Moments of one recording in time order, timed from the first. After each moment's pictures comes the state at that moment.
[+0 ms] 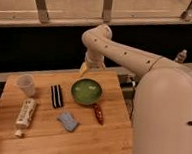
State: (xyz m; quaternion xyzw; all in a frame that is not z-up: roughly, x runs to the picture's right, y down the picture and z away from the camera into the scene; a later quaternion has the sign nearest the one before) arm -0.014 -0.044 0.811 -0.24 0.12 0.54 0.80
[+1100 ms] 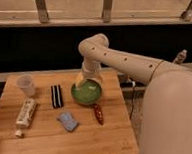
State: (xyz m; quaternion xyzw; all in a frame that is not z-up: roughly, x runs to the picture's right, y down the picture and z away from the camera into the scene) arm -0.029 0.023 0.788 -0.28 0.15 0.54 0.78
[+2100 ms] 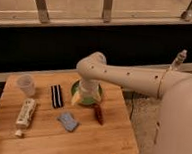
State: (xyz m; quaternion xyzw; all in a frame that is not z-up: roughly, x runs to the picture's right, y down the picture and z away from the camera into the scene) arm -0.038 0.136 0.759 -0.34 0.17 0.54 0.76
